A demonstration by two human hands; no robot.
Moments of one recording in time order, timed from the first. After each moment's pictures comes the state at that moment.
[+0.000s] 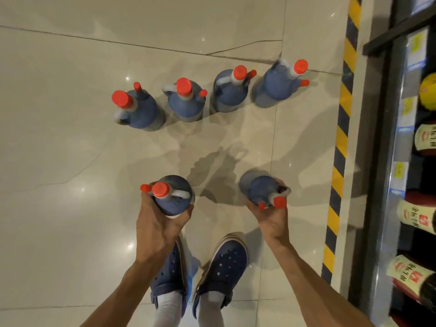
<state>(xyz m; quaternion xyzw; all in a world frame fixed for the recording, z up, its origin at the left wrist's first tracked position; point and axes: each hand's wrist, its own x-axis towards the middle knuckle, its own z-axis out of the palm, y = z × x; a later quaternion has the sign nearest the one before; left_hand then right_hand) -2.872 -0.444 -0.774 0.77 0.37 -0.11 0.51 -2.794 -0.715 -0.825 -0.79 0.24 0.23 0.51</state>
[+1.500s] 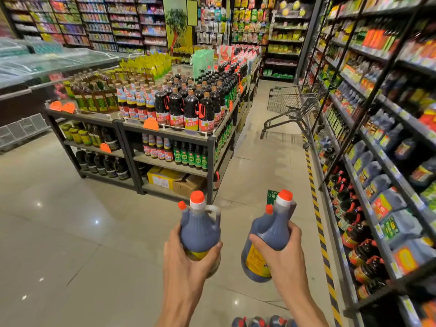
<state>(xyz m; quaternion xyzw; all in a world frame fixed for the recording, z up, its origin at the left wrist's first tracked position) -2.843 -0.173 0.116 0.74 0.29 0.30 0.53 -2.731 -0.347 0.124 -0.78 -0.08 0.02 0.62</state>
